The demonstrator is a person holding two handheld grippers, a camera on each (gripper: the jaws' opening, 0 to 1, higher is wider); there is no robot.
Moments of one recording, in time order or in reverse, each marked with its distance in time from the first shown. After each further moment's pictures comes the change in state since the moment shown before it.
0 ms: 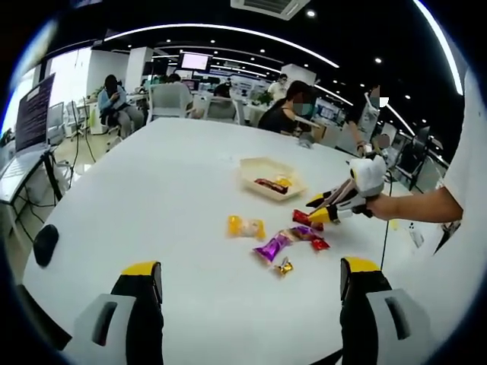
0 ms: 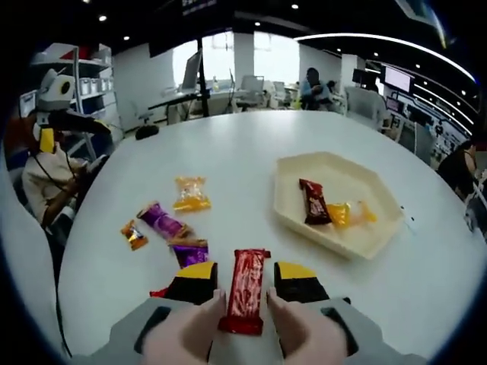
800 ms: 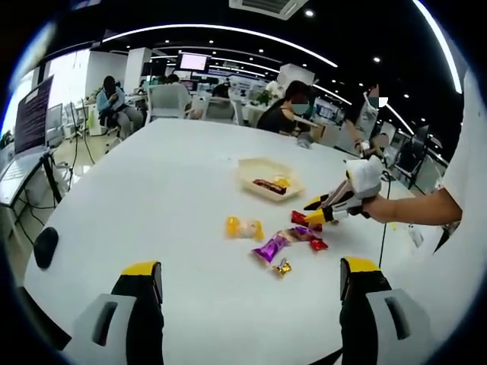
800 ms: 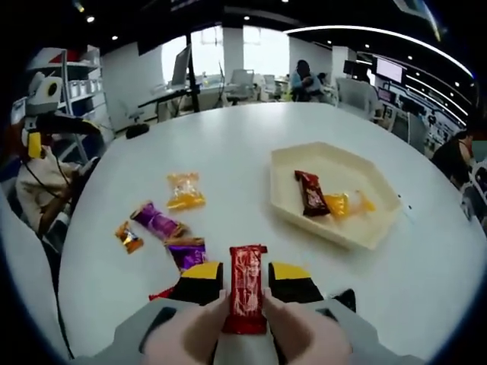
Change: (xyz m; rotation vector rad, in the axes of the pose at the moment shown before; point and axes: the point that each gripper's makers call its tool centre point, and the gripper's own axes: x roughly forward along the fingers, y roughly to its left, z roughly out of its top) left arm 0.000 -0.003 0.003 0.010 0.000 -0.005; right arm 0.003 -0.002 -0.006 0.058 0.040 -0.044
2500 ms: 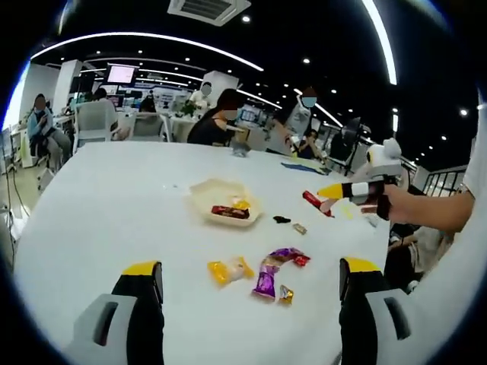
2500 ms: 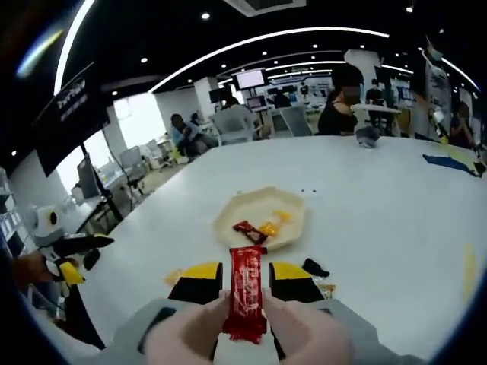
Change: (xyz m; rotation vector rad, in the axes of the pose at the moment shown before) left arm 0.052 0.021 0.055 0.185 -0.038 -0.463; right arm -0.122 0.020 0.069 0.581 -0.268 -0.513
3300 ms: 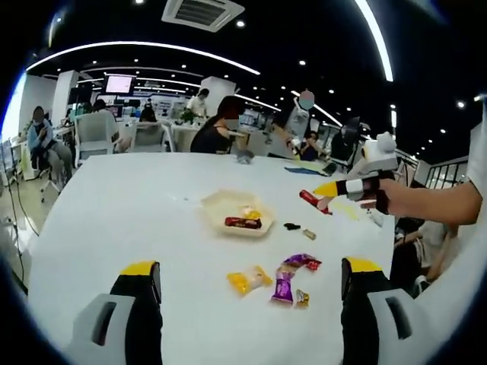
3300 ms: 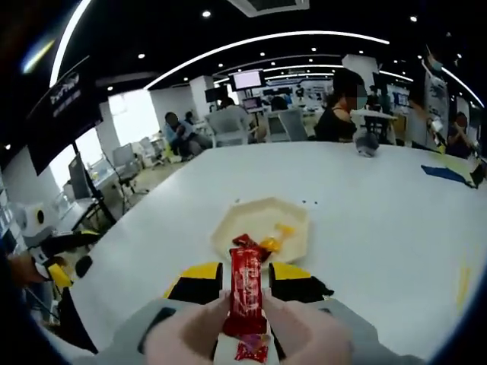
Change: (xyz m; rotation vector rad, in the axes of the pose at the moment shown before) left arm -0.012 0.025 0.026 0.051 -0.015 0.048; right arm 0.040 0.008 0.027 -0.029 0.021 -0.025
